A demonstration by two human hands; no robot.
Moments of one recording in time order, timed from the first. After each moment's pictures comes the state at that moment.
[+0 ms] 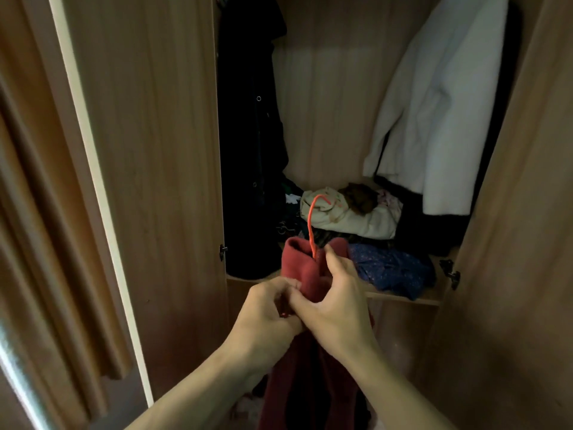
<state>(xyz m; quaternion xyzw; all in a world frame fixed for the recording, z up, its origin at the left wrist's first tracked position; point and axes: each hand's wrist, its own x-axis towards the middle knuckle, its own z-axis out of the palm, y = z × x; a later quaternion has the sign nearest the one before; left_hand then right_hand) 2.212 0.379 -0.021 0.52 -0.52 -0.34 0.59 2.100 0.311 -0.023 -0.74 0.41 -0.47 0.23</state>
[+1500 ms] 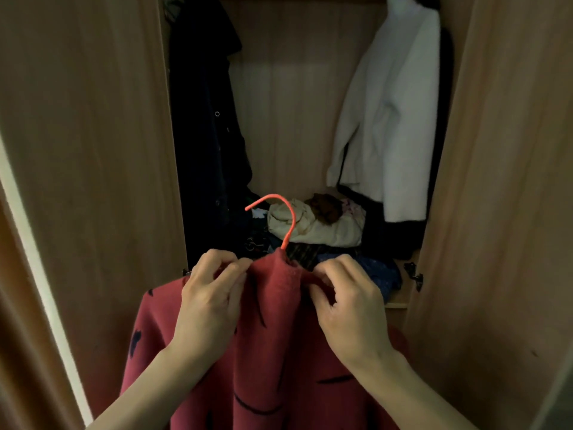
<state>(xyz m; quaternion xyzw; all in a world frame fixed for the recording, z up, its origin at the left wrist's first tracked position) 2.266 0.307 -0.020 0.46 -0.65 0.24 0.56 2.057 0.280 -0.007 -0.76 0.34 -0.54 -0.08</state>
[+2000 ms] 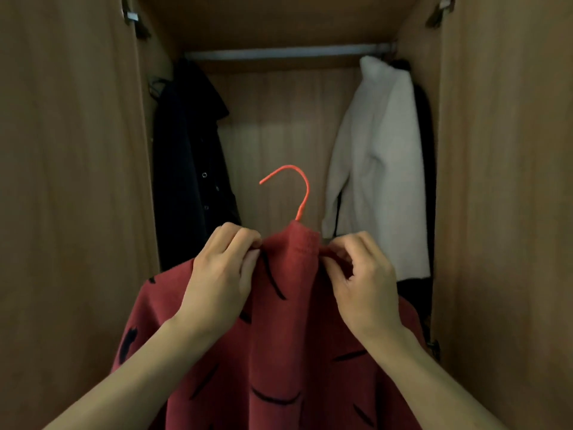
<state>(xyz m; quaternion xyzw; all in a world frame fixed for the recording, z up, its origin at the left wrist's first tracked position) 2.230 0.210 0.108 0.41 -0.68 0.32 0.52 2.024 0.154 0.086 -0.69 0.28 -0.66 -0.10</state>
